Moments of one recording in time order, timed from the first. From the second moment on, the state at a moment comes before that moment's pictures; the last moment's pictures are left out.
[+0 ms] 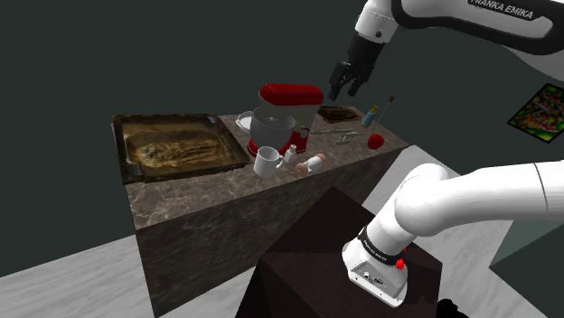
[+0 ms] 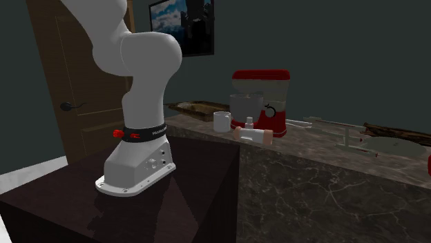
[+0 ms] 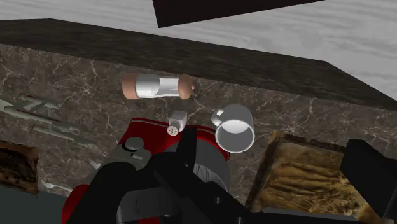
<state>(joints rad) 0.00 -0.78 -0.04 -2.34 -0.11 1.62 0.15</state>
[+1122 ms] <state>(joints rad) -0.21 -0.51 -0.03 -2.60 -0.16 2.17 0.61</state>
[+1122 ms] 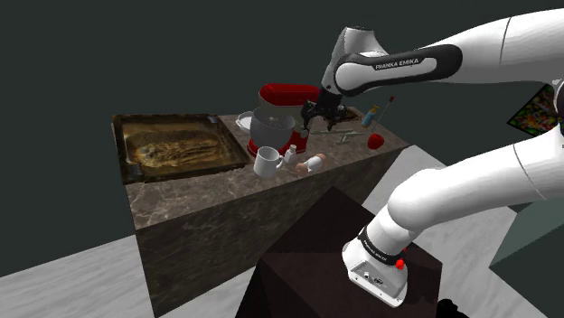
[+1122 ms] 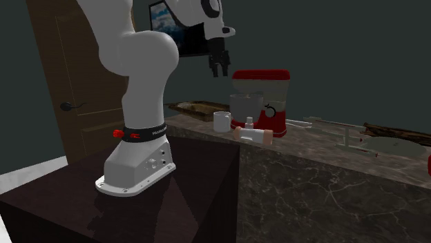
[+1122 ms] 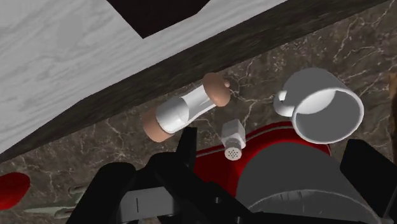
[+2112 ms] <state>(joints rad) -0.42 -0.01 -0.06 -2.59 -0.33 2.67 1.15</state>
